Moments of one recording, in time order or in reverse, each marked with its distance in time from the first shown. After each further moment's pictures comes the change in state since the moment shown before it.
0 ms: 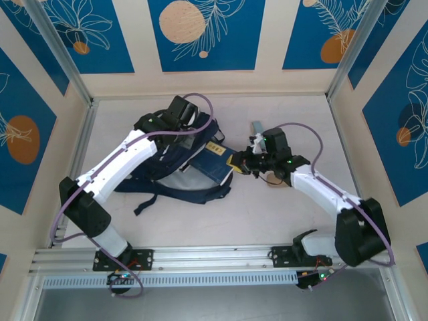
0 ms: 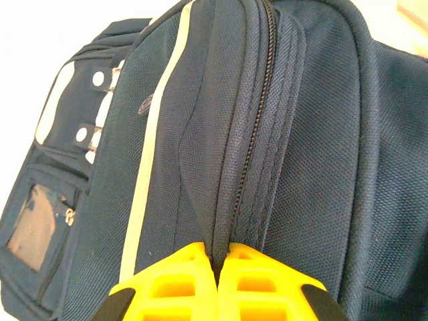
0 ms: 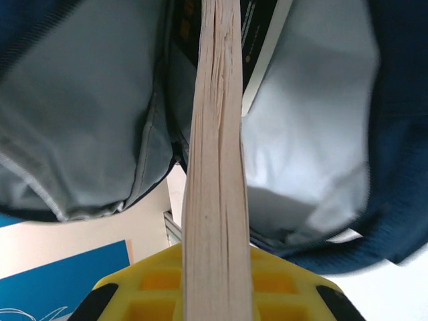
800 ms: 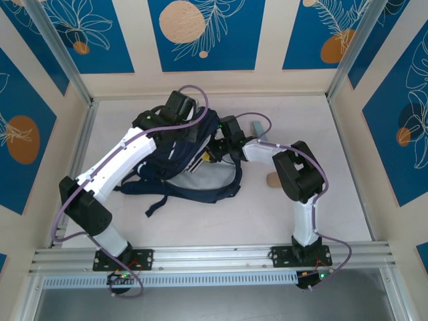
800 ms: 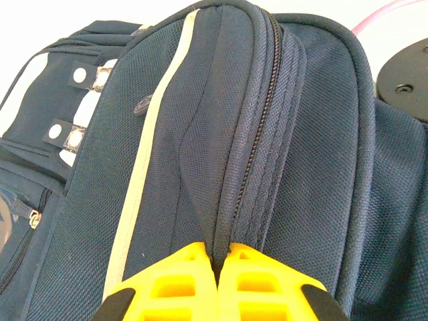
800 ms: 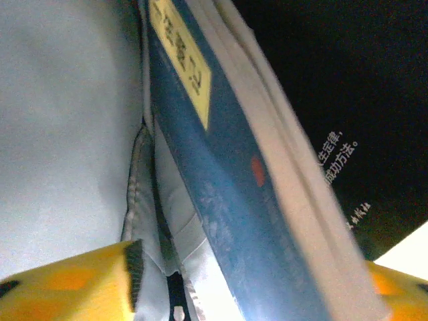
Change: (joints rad) left arm 0.025 0.013 0.034 0.042 0.110 -0.167; right arm 0.132 0.668 0.430 0.254 0.077 0.134
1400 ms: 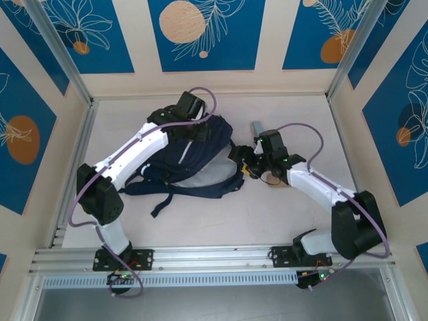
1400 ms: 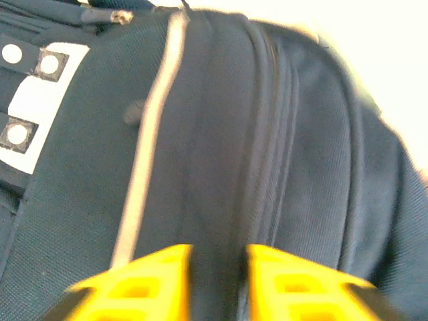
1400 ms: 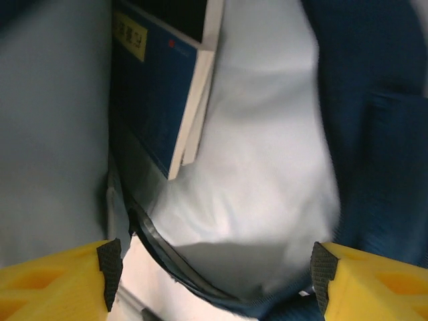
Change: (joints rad) left arm 0.011 0.140 0.032 0.060 0.113 -0.082; right arm -0.146 -0.664 -0.437 -0.340 0.195 -0.184
